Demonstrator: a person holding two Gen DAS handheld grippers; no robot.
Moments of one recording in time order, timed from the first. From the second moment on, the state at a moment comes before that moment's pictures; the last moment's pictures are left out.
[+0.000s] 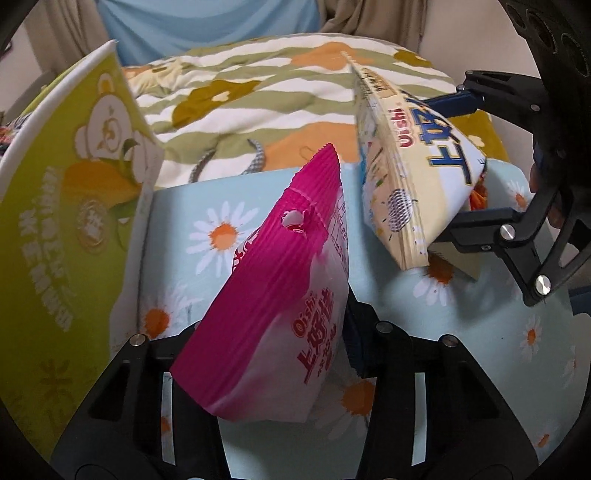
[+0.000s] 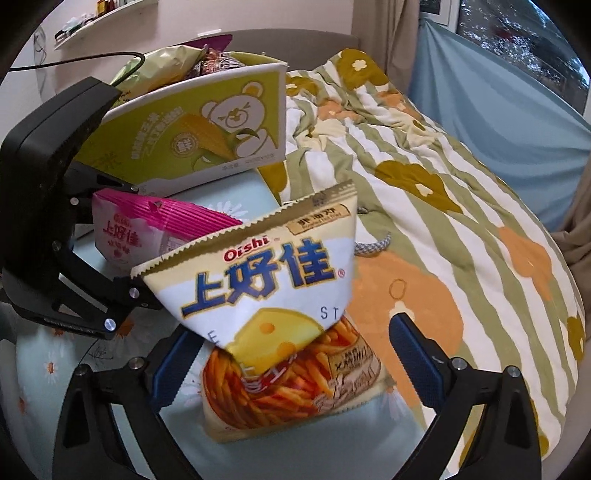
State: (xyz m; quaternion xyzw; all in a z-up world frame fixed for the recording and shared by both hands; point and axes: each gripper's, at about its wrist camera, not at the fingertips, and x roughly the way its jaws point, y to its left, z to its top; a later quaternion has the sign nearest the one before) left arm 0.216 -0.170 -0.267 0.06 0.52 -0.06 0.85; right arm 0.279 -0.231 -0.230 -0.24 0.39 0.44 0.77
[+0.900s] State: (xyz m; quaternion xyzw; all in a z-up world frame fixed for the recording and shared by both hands) left arm 0.186 -0.169 -0.180 0.06 0.46 -0.06 0.88; right arm 0.233 -0.248 -0.167 -0.15 0.41 0.38 0.81
